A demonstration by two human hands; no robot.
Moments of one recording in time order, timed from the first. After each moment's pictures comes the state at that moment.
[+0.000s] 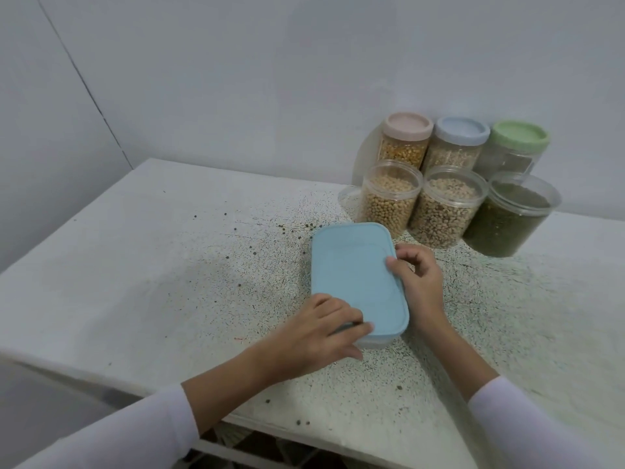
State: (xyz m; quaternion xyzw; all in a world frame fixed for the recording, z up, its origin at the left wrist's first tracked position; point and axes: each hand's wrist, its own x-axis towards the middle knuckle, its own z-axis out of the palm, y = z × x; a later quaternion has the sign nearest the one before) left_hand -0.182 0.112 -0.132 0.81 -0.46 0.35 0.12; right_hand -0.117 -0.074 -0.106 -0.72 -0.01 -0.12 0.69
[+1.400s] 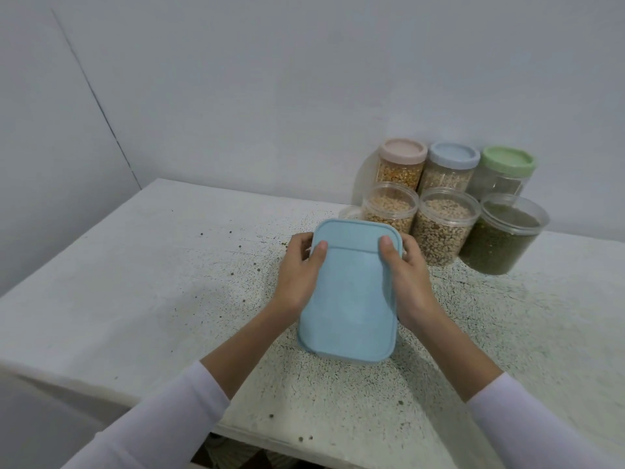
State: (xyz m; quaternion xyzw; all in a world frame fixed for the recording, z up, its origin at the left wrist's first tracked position) left_hand -0.141 0.103 -0.060 0.73 0.10 0.10 0.66; right_hand -0.128 -0.046 -0.047 -0.65 0.02 0.00 0.76
